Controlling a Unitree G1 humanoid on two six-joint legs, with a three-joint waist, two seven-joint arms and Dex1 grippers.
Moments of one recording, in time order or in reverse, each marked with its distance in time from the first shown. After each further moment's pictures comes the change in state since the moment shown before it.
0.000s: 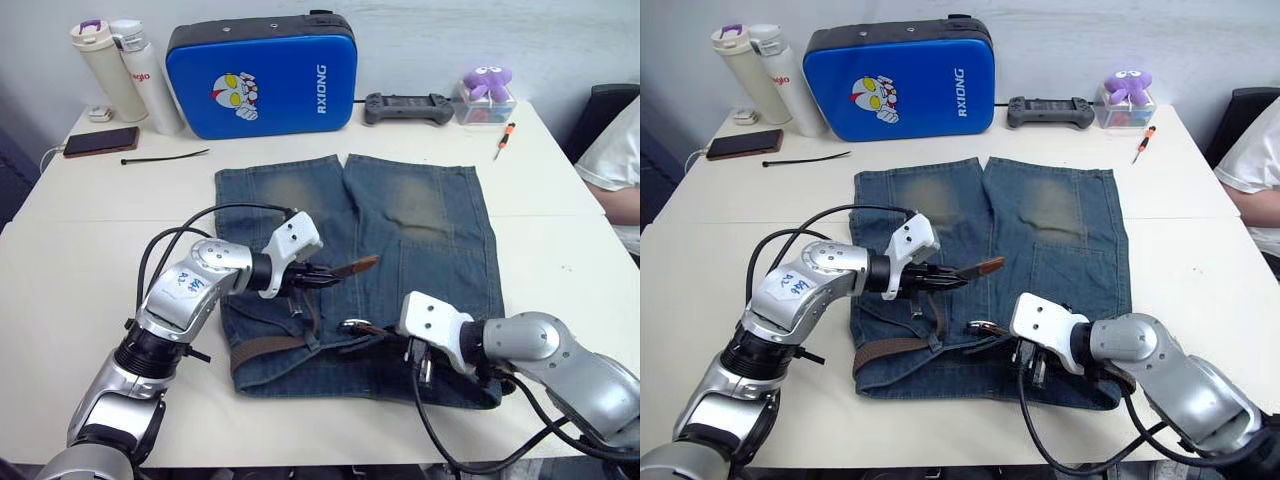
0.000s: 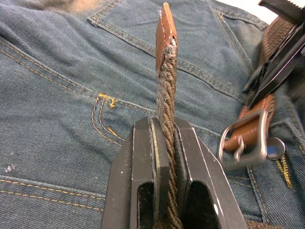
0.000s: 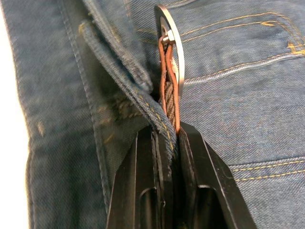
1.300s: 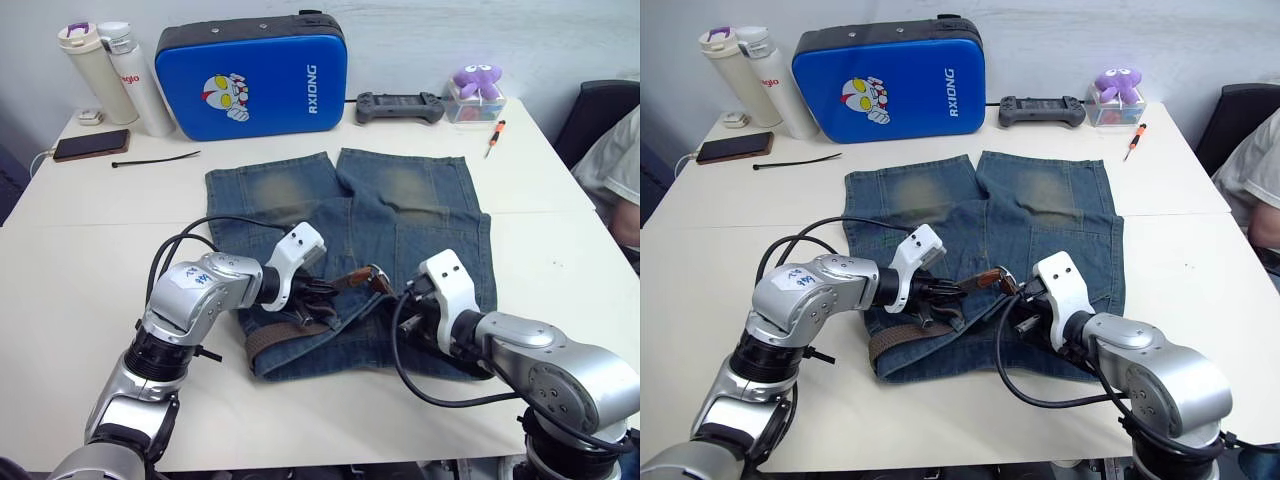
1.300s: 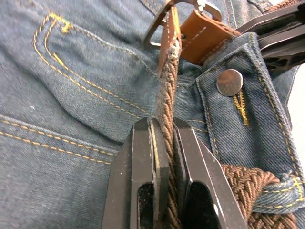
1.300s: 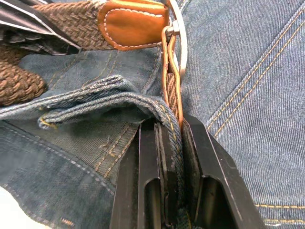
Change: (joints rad) left arm -0.006 -0.061 0.016 -0.080 -0.121 0.374 0.224; right arm -0.076 0.544 -0.384 -0.101 0.160 0.717 -0.406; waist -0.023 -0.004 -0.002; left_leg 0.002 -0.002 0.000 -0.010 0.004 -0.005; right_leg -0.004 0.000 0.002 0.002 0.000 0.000
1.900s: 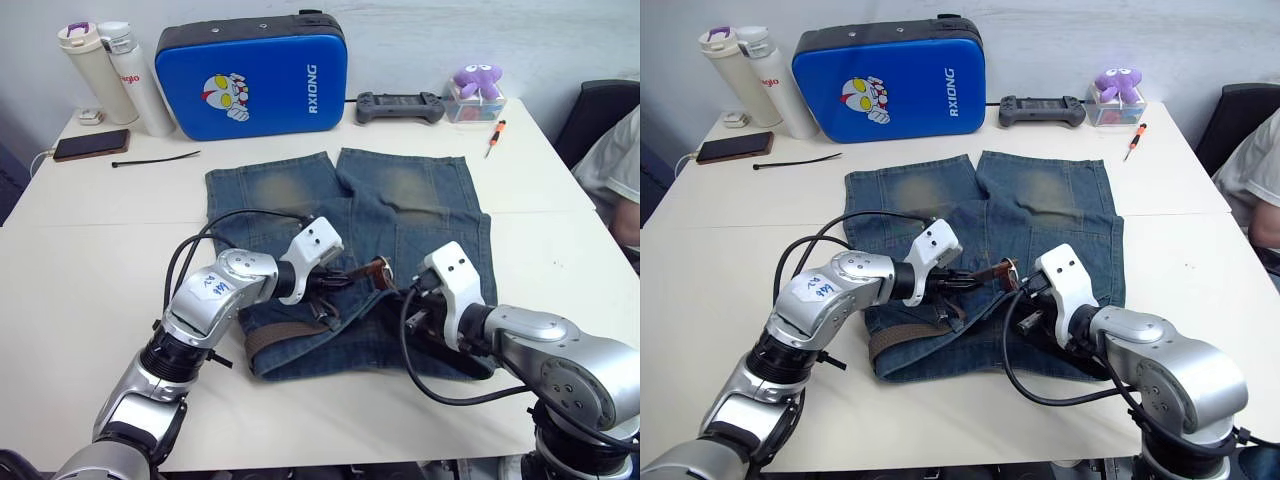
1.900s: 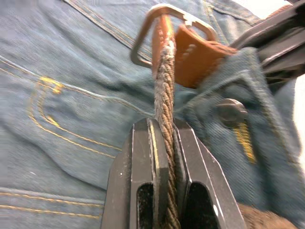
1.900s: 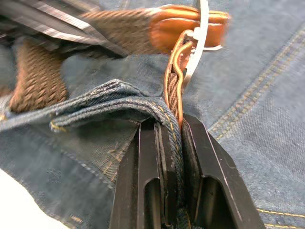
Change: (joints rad) left arm -0.005 -0.037 -0.093 0.056 0.133 -0.294 -0.010; right arm -0.044 -0.054 -0.020 -0.001 0.069 -0.001 0.049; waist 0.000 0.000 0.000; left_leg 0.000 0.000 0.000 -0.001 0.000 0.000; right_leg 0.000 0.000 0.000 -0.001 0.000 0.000
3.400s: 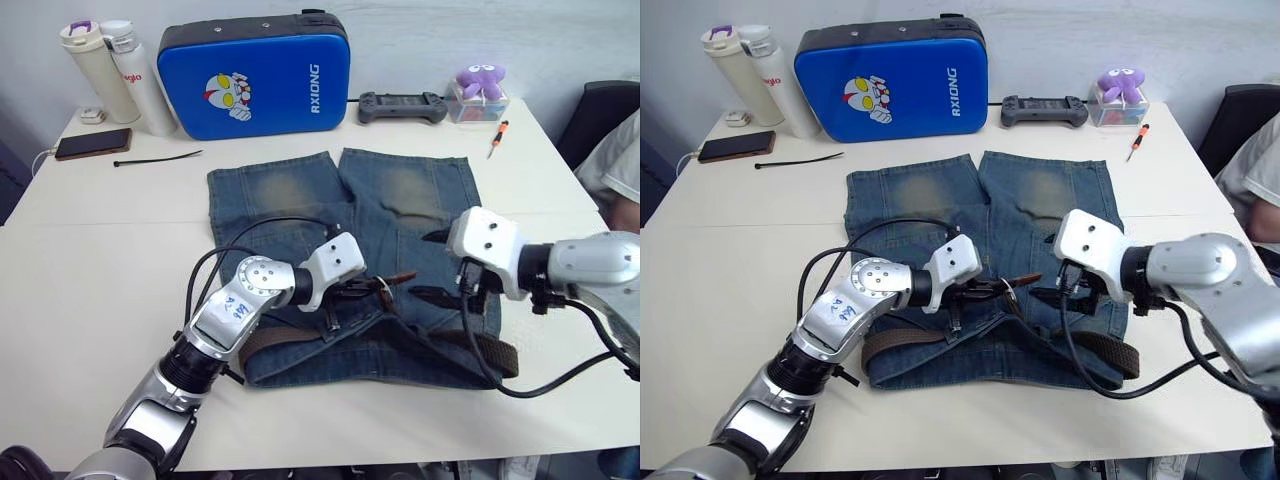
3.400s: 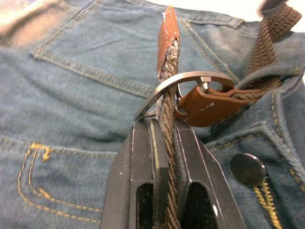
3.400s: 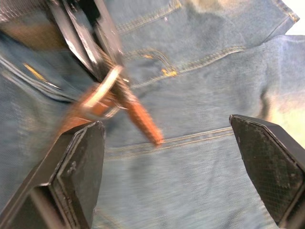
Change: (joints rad) left arm 0.043 -0.073 -0.075 0.031 0.143 -0.264 -0.120; right arm -0.131 -0.663 0.271 0.336 -0.214 -0.923 0.522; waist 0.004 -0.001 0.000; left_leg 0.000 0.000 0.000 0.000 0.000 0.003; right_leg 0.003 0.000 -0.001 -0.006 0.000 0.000
